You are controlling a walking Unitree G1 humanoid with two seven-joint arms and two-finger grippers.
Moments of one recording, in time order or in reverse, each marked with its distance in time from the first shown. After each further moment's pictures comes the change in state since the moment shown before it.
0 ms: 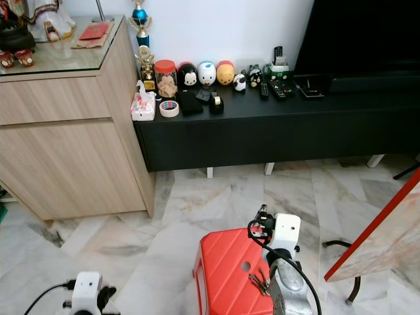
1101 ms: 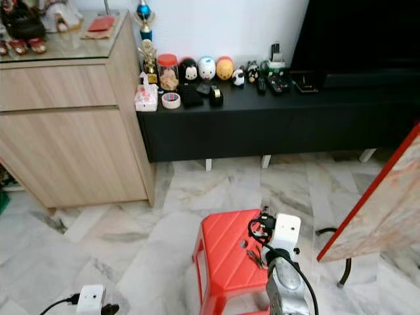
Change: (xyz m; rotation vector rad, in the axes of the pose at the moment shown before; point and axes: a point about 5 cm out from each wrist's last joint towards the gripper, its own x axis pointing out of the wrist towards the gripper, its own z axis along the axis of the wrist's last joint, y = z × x) left arm -0.003 -0.004 -0.017 -0.039 0.105 0.016; right arm 0.005 0.005 0.000 0.027 0.002 -0.031
